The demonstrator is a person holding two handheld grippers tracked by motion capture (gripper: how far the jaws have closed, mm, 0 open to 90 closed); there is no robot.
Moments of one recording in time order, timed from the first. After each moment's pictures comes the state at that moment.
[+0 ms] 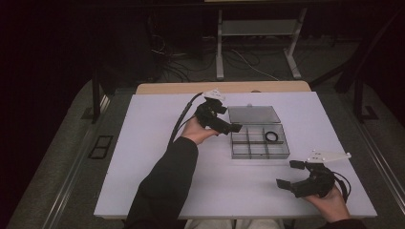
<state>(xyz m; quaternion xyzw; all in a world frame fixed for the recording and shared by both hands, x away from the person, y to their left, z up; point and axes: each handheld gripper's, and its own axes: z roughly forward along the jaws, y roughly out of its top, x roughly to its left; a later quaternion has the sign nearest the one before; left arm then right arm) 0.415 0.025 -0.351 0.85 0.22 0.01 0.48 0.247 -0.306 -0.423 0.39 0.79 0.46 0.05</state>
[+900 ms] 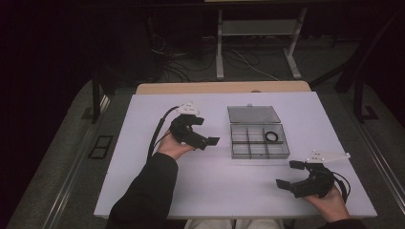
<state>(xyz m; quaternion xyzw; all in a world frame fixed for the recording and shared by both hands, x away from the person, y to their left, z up) 0.365 0.090 -0.355 0.84 0.25 0.04 0.48 0.247 -0.305 -0.424 0.39 0.79 0.46 0.05</state>
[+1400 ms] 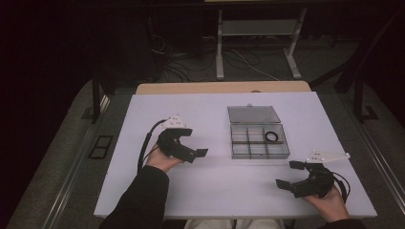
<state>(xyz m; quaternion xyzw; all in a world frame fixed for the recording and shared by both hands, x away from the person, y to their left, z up) 0.334 0.122 -0.373 0.83 0.28 0.05 0.48 0.247 -0.305 -0.425 0.40 0.79 0.46 0.05</state>
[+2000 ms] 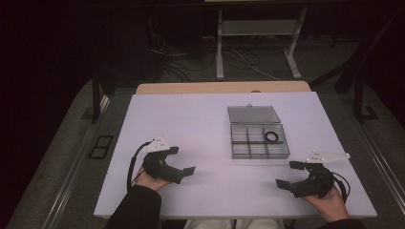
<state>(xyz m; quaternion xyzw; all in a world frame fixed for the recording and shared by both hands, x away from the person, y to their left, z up) 0.284 0.157 -0.404 0.81 0.32 0.06 0.49 0.247 -0.305 -0.426 0.40 0.79 0.46 0.05</state>
